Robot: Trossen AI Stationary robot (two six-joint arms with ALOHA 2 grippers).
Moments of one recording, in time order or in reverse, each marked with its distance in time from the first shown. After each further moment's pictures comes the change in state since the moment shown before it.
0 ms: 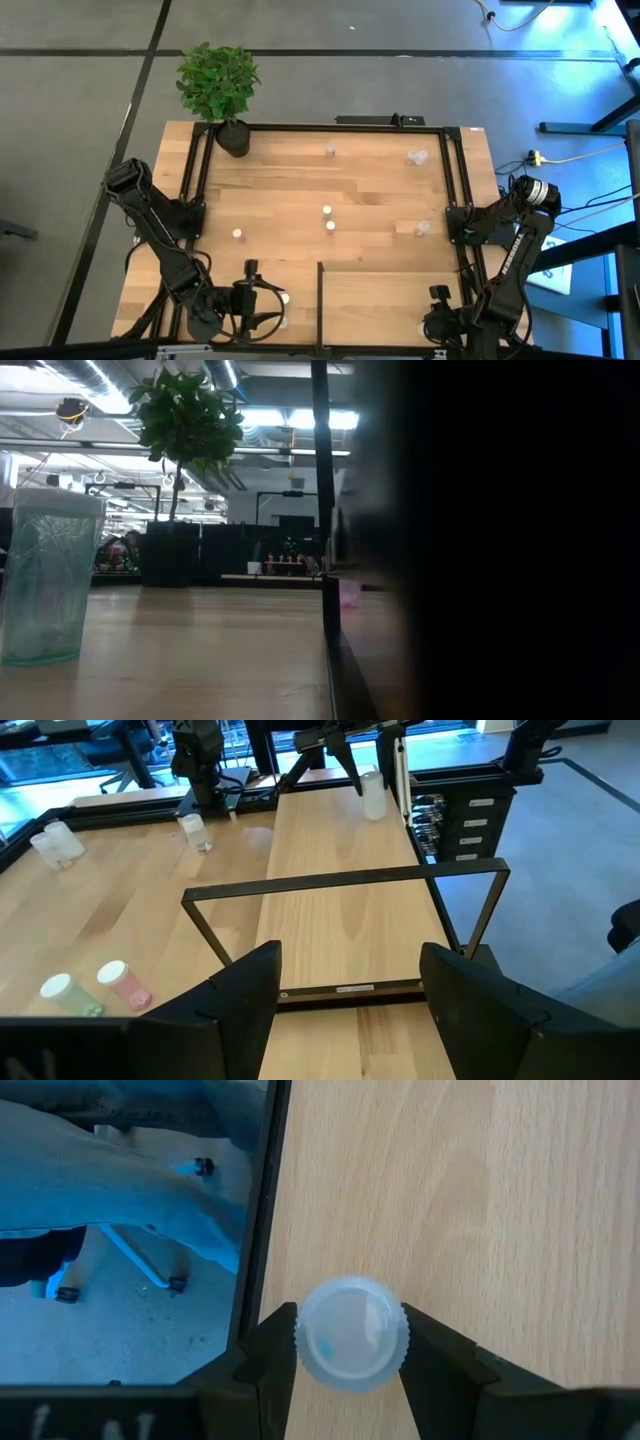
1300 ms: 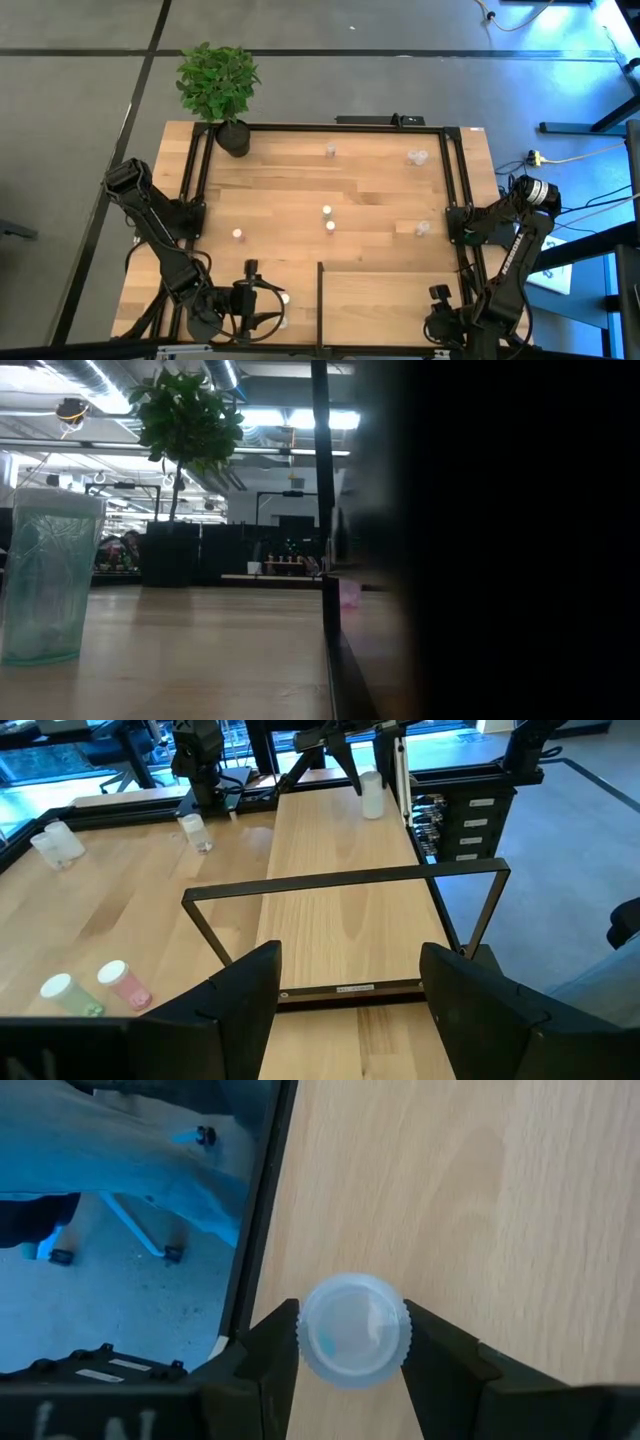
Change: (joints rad) left arm 0.000 0.000 0.000 -0.001 0.000 0.000; right arm 0.000 -0.001 0.000 -0.025 -0.045 -0.062
